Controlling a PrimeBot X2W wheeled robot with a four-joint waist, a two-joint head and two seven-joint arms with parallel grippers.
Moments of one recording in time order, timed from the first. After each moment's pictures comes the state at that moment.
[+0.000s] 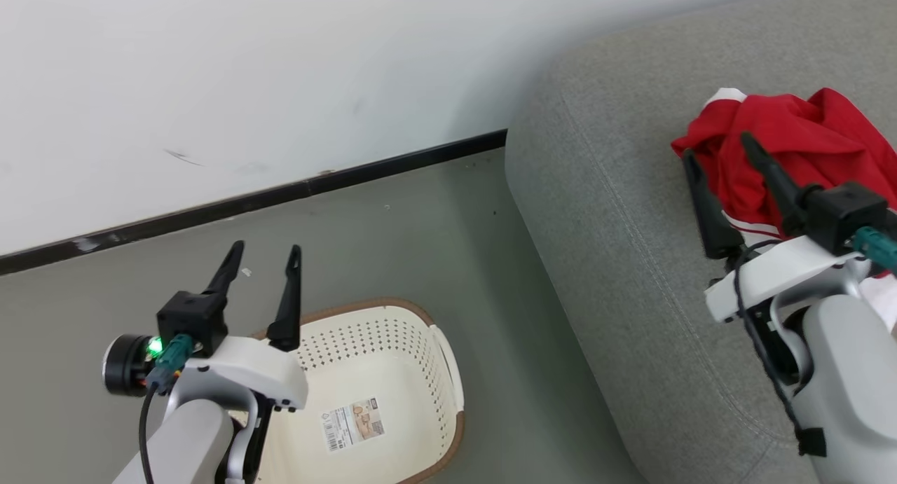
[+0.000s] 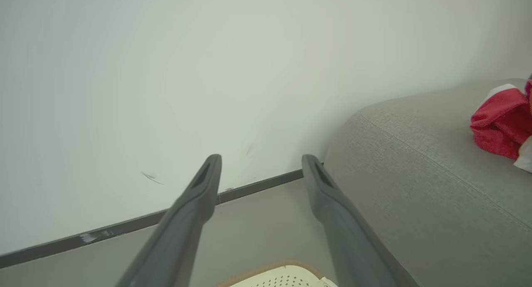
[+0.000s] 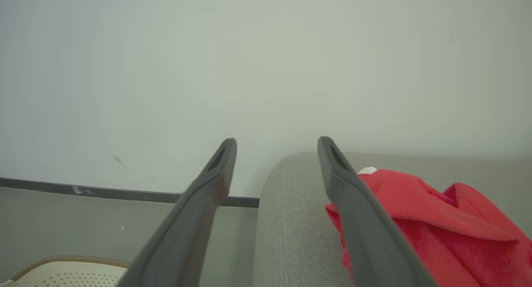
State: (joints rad) left arm -0.39 0.25 -0.53 0.25 -0.59 0.27 -0.22; right arm -0.45 -0.18 0.10 0.29 0.10 0.13 -0.25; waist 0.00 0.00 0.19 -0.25
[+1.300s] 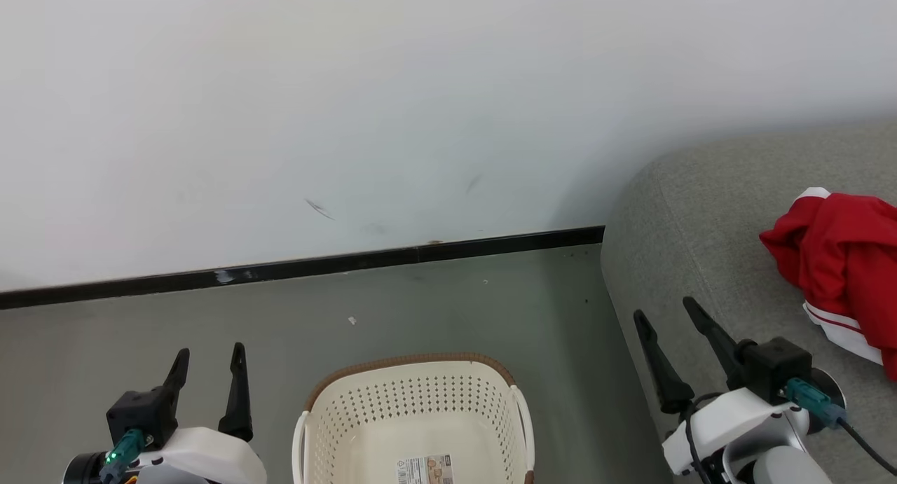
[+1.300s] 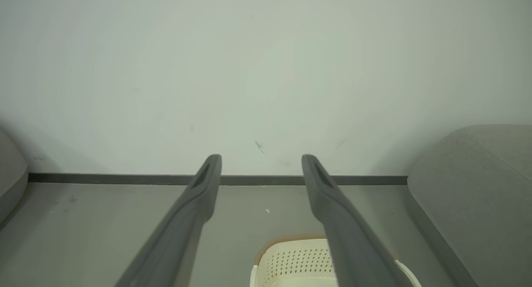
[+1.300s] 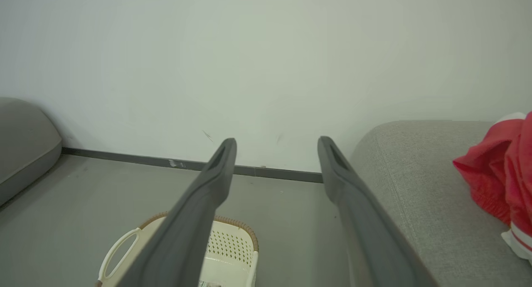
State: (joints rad) left arm -0.14 0.29 -0.41 0.24 -0.66 0.31 -0.24; right arm -0.11 -0.05 0.08 0.23 0.05 0.13 -0.25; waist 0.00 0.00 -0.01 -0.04
